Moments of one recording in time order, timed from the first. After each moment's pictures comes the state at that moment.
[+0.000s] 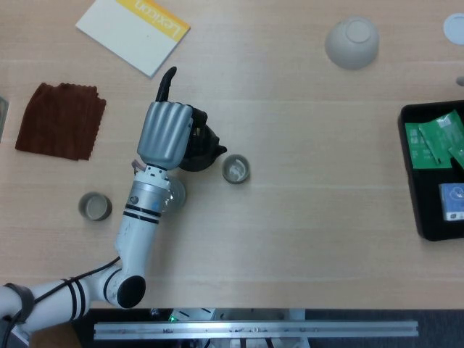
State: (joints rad) left arm -0.57 -1.89 -0.28 -1.34 1.32 1.25 0.28; right arm 0.56 -1.02 0.04 -1.68 -0.99 0.90 -0.37
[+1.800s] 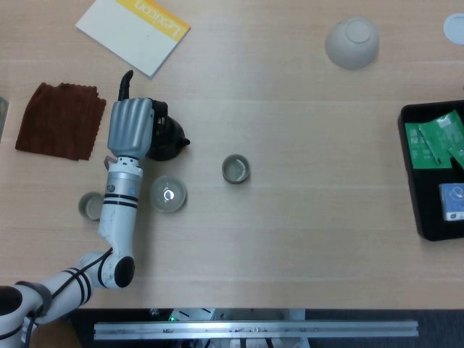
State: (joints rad) left arm -0.58 -2.00 -0.28 -0.93 1.24 1.19 0.03; right arm 0.50 -0.98 0.04 -1.72 -1.07 0.94 -0.31
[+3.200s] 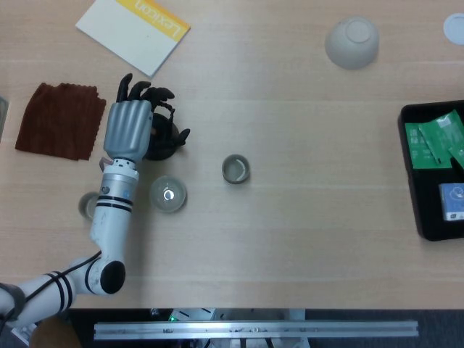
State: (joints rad) left arm -0.55 -1.86 -0.27 -1.19 1.19 1.16 0.19; right arm 0.49 -0.97 0.06 -1.72 -1.07 0.95 -0.27
